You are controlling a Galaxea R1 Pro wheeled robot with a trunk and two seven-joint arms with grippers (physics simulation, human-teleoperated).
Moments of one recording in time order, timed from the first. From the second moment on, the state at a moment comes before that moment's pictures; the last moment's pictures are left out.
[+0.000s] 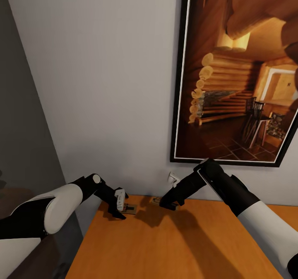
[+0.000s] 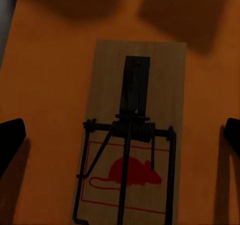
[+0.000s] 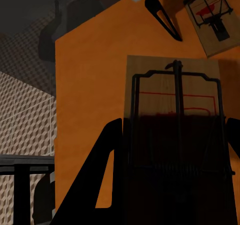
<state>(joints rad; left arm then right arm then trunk) -1.16 0.01 0.15 0.04 -1.16 -0.34 -1.06 -0.88 -0.23 0.56 -1.12 0.07 0.95 1.52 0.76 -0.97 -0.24</state>
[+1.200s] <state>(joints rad) -1.16 0.01 0.16 0.03 -1.15 -0.33 -1.06 -0.88 -0.23 0.56 -1.12 0.07 0.95 1.52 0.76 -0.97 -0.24</state>
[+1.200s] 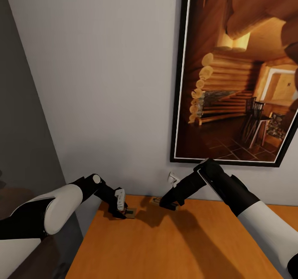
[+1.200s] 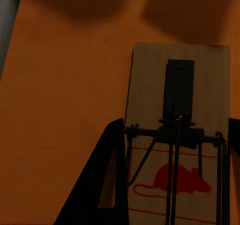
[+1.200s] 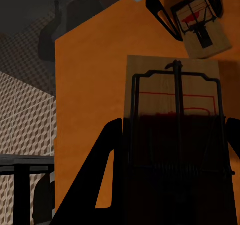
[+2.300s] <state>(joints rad) -1.15 0.01 0.16 0.03 -1.15 -0.32 -1.07 -0.88 -0.23 0.56 -1.12 0.07 0.95 1.52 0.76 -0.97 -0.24</state>
